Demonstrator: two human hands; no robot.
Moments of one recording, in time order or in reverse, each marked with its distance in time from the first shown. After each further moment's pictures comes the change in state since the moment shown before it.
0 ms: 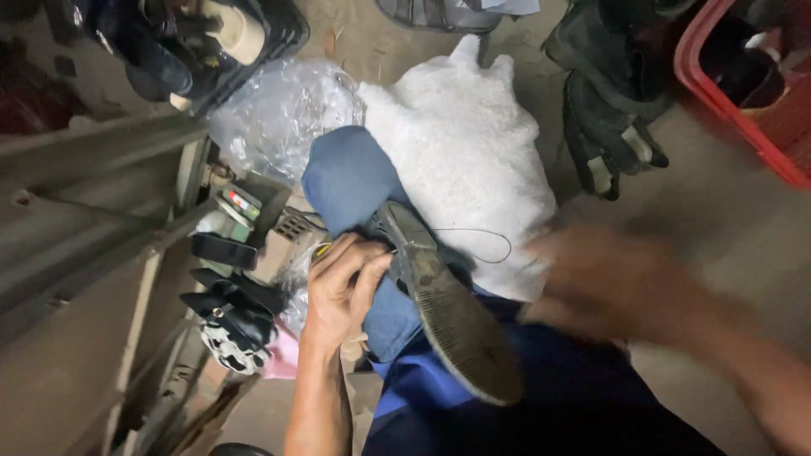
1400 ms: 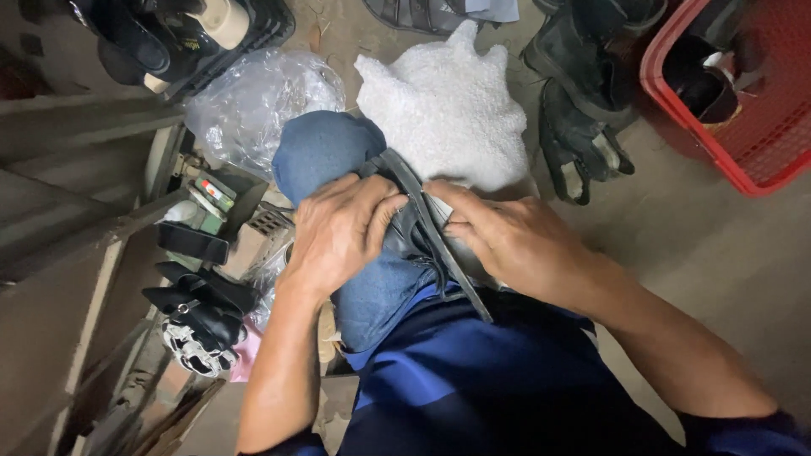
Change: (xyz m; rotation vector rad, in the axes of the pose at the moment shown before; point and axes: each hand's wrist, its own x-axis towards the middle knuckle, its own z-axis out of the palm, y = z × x) left_hand 0.043 0.002 0.012 0.400 -0.114 0.187; right_hand 0.061 0.001 0.017 0.149 0.042 0.360
